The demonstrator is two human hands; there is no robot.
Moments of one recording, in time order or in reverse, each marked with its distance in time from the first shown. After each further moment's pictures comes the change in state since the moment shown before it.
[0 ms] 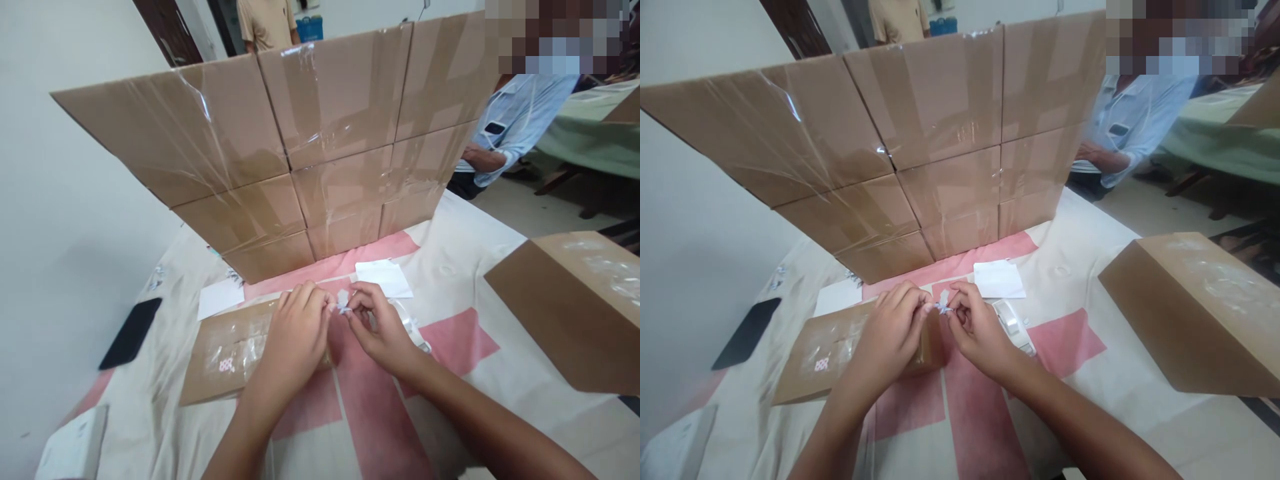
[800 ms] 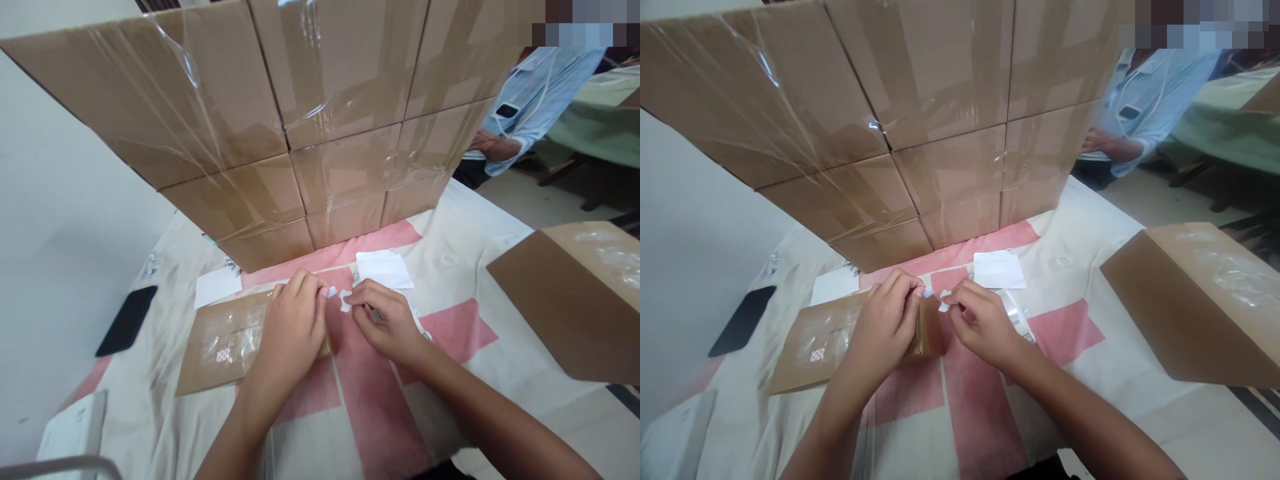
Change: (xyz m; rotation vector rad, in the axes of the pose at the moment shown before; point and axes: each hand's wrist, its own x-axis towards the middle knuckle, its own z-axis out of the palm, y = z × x) left_hand 0.000 0.000 -0.004 -0.032 0.025 -0.126; right_hand 0.007 -0.005 -0.008 -0.200 0.025 -0.228
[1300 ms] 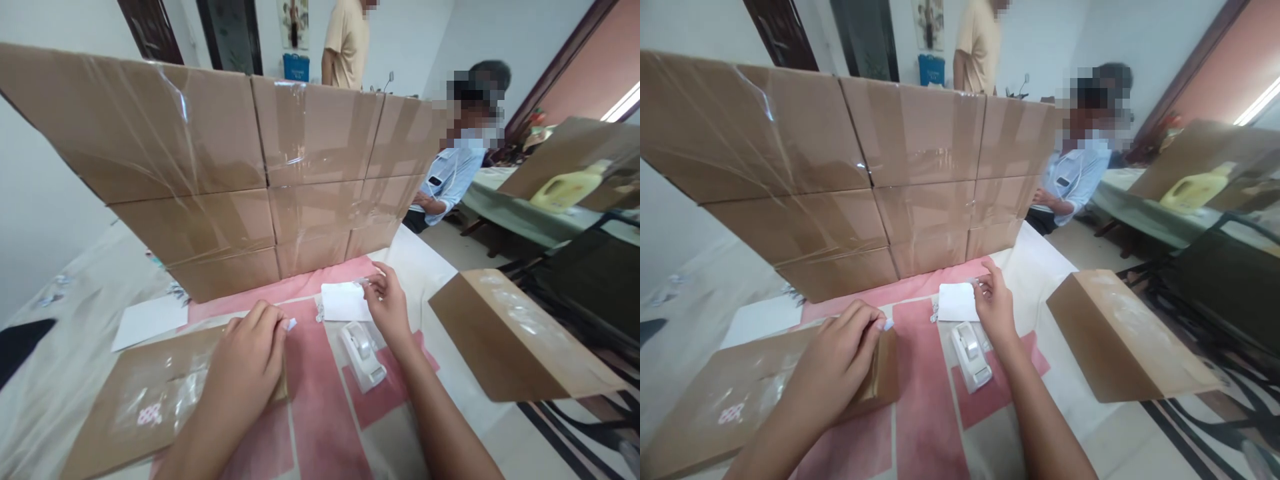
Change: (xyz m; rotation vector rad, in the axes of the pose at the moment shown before) left_hand 0.002 -0.014 0.010 -0.050 0.008 -0.004; right_hand 0.019 0.072 -0.072 -0.290 0.339 0.321
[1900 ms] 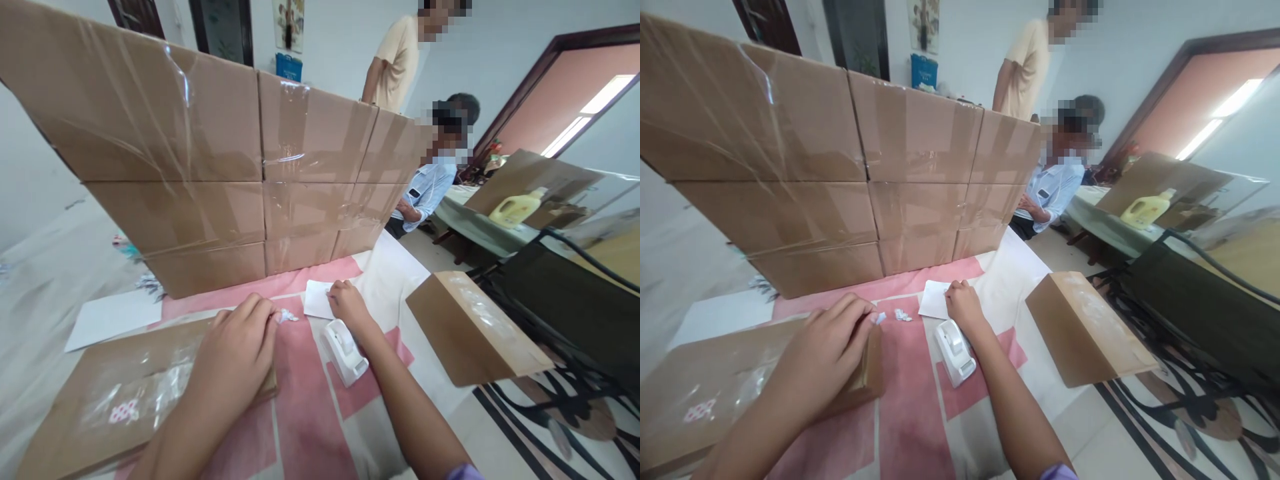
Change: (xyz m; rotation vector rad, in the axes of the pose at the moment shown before) left_hand -0.001 -0.003 0.004 0.059 0.068 0.071; right_hand 0.005 0.054 0.043 -0.527 -0.467 -0.120
